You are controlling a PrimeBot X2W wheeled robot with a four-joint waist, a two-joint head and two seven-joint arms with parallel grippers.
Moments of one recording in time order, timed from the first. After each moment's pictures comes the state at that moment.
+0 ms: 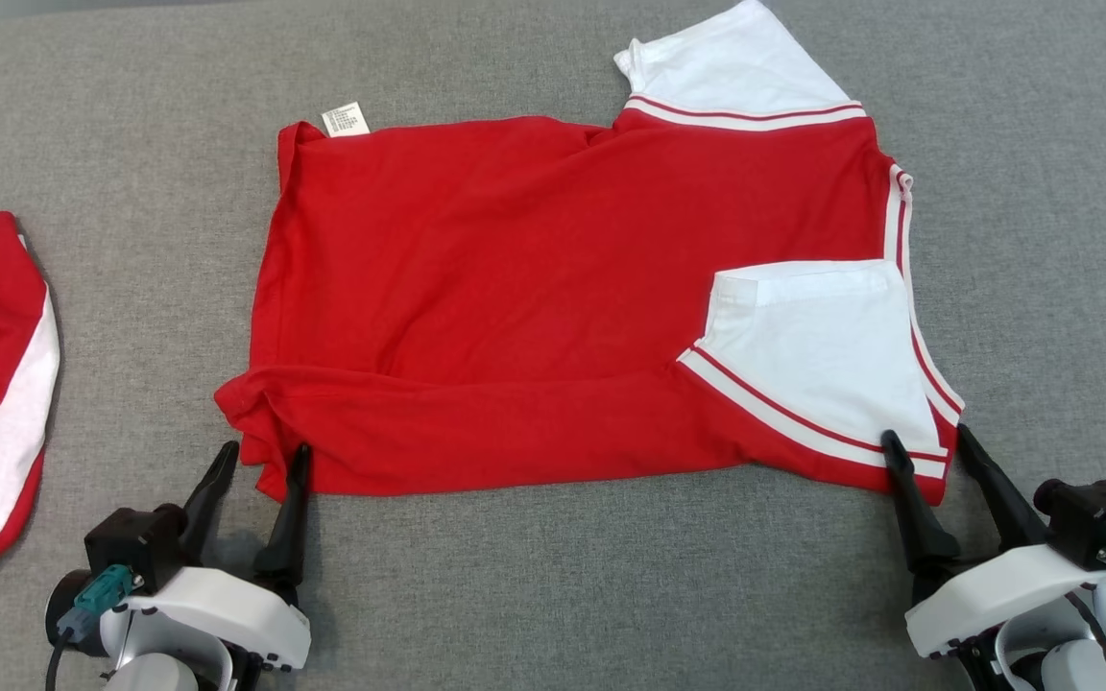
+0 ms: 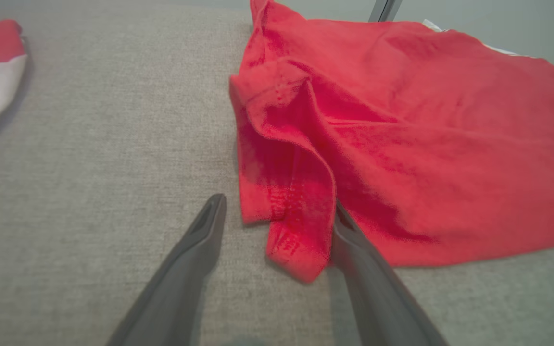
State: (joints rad) left arm -0.15 0.30 -0.33 0.31 -0.54 0.06 -0.23; right arm -0.10 -0.13 0.09 0.22 0.32 0.13 -0.12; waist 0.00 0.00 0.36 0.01
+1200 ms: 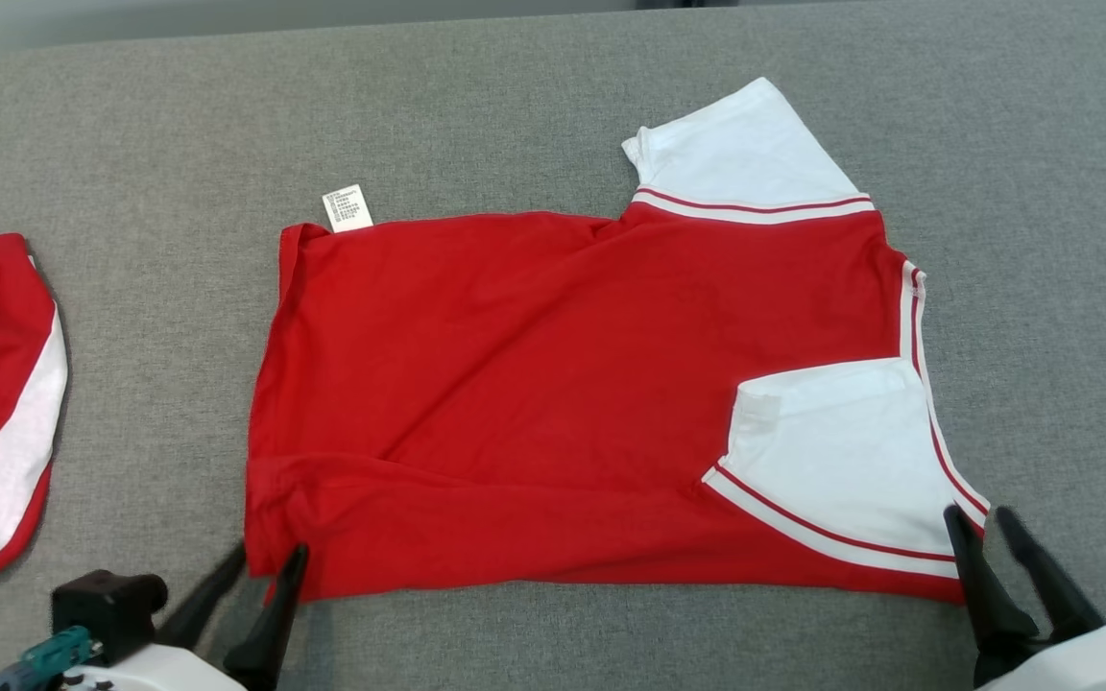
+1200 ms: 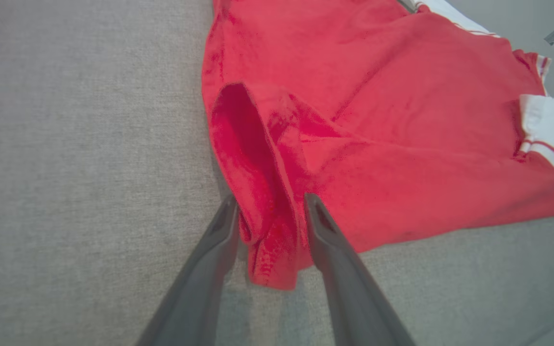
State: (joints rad) left arm 0.13 0.49 -0.31 -0.17 -0.69 0.10 0.13; right arm 0.15 -0.12 -0.01 -0.07 0.52 0.13 0.09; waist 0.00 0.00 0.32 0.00
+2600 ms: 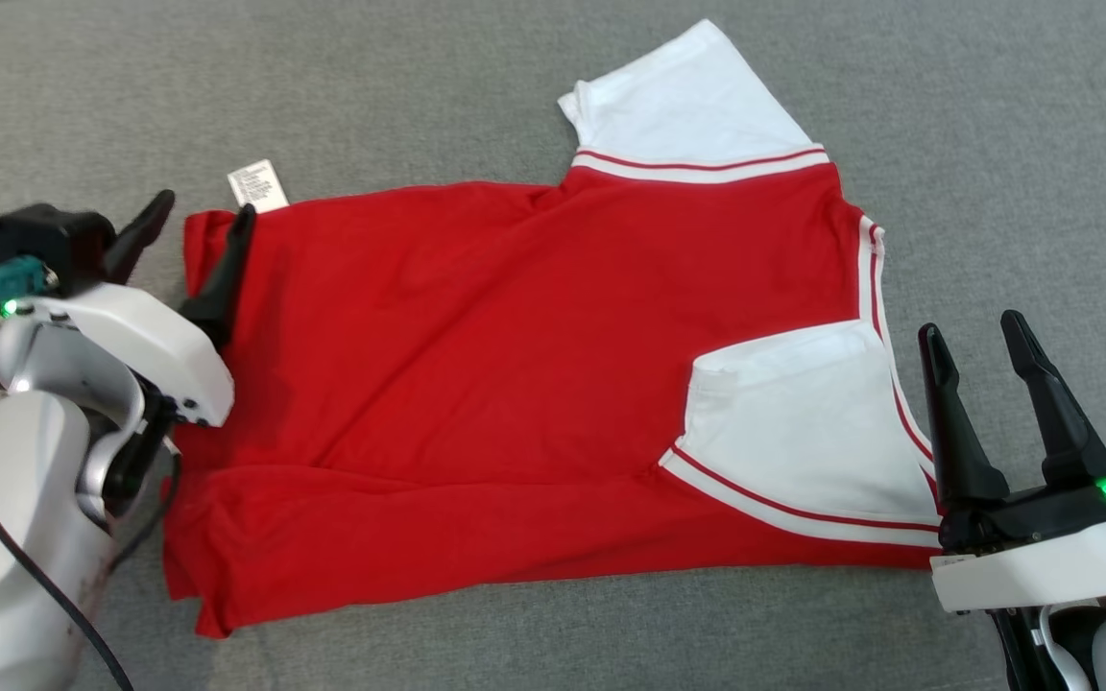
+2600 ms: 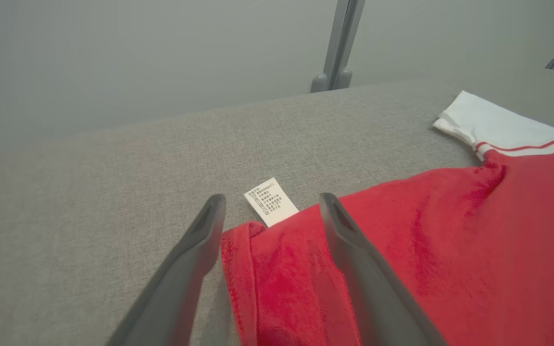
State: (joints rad) left arm -0.58 0.42 -0.36 0.36 -0.56 -0.02 0.07; right arm -0.08 -0.09 0.04 -0.17 0.31 0.13 -0.09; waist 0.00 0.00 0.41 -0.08
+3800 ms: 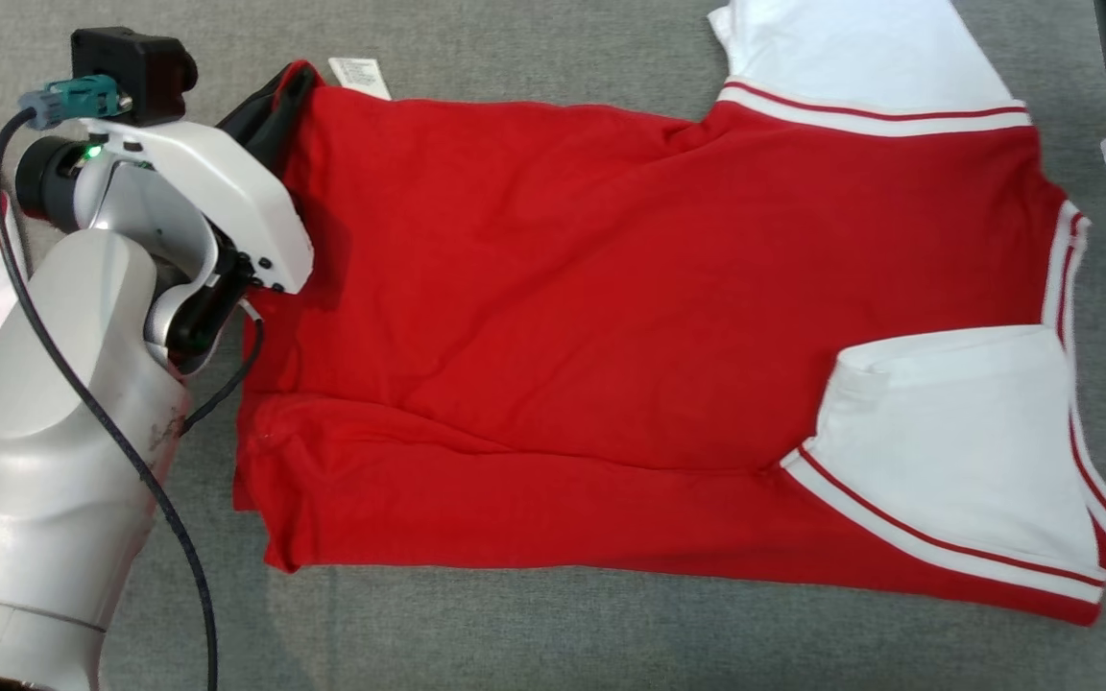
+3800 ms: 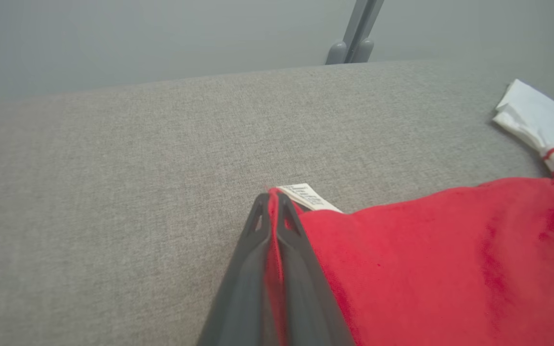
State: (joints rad) left arm -0.90 0.29 -0.46 0.60 -0.63 -0.12 0.13; right arm -0.91 -0.42 0.24 0.50 0.58 0.13 0.03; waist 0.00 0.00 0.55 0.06
